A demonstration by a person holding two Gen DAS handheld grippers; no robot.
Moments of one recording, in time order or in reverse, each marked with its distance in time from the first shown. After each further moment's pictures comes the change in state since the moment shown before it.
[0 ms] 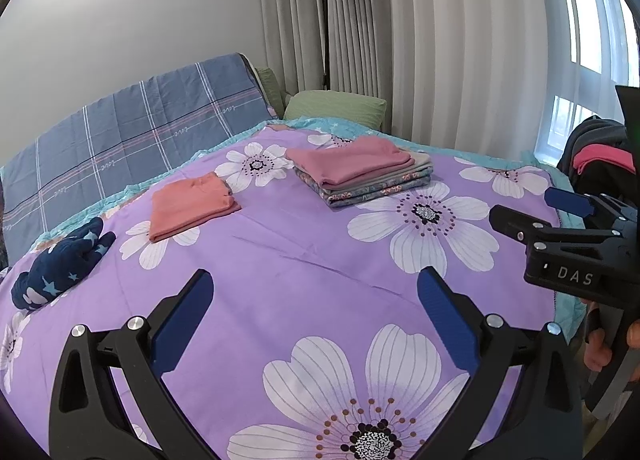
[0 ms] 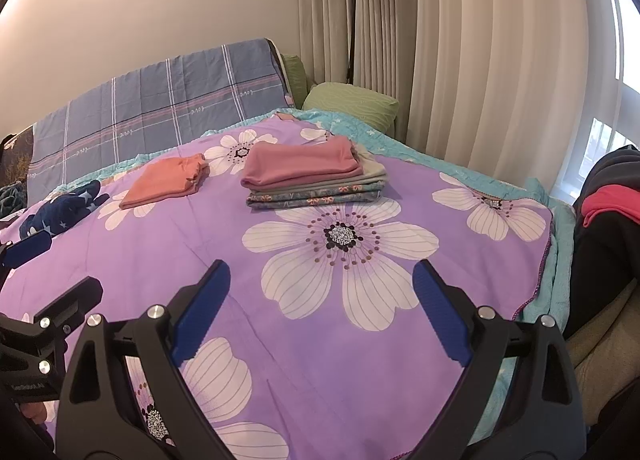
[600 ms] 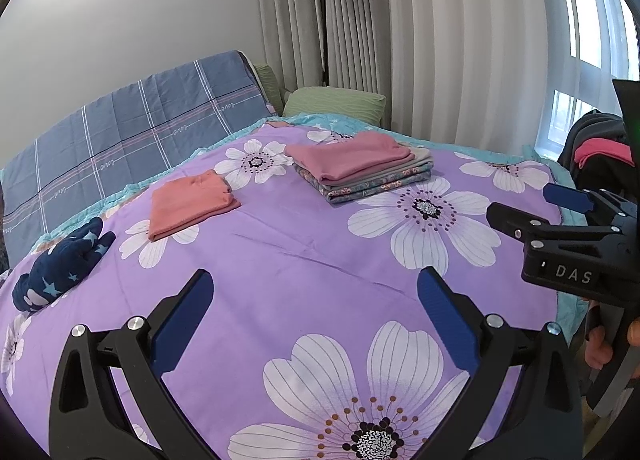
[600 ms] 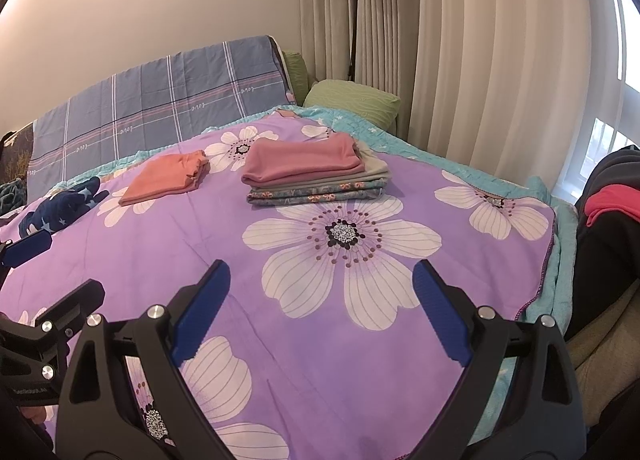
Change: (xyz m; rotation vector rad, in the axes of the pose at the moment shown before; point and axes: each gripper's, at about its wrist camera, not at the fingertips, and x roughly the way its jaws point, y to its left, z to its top) left arm 0.003 -0.001 -0.003 0.012 0.010 0.000; right arm 0.006 0.001 -0.001 -0.007 0.009 0.003
